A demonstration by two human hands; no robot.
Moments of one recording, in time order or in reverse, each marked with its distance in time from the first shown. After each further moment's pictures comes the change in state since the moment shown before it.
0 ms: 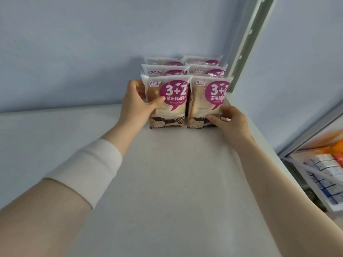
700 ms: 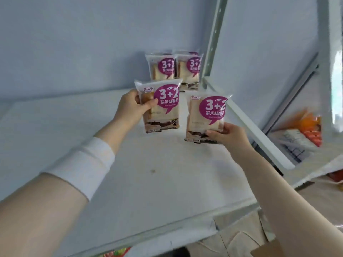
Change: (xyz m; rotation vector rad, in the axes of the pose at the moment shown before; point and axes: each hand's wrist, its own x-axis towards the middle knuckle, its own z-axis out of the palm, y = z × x) left_hand -0.149 0.047 -0.086 -0.025 -0.233 -0.020; right_hand -0.217 -0.005 -0.056 0.233 -0.121 0.112
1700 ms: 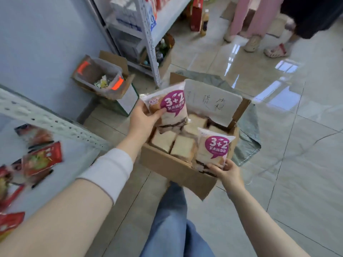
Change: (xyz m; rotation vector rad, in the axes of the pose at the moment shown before) left_hand -0.429 -0.063 0.565 -0.095 -0.769 -0.095; right_hand -0.486 0.463 -0.311 0.305 0.830 0.806
